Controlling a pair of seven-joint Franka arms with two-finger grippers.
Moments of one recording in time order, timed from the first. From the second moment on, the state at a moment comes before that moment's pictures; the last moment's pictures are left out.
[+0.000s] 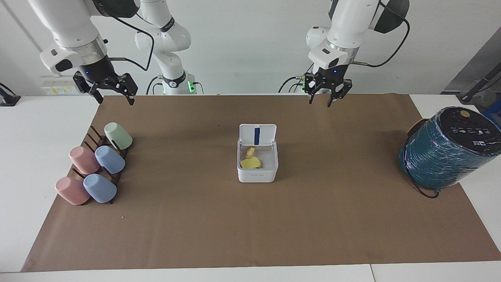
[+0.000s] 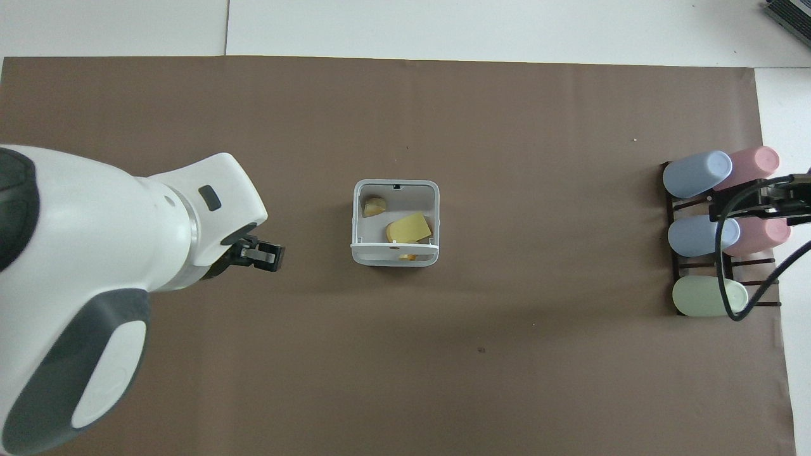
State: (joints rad) left arm -0.48 -0.13 -0.01 -1.82 -0.03 1.80 -0.15; right arm 0.10 -0.03 -0.11 -1.58 -0.03 1.53 0.06
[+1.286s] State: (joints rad) left arm -0.72 0.00 -0.01 -1.94 -0.03 2.25 -0.46; right arm 0.10 -0.03 -0.11 -1.58 -0.03 1.53 0.06
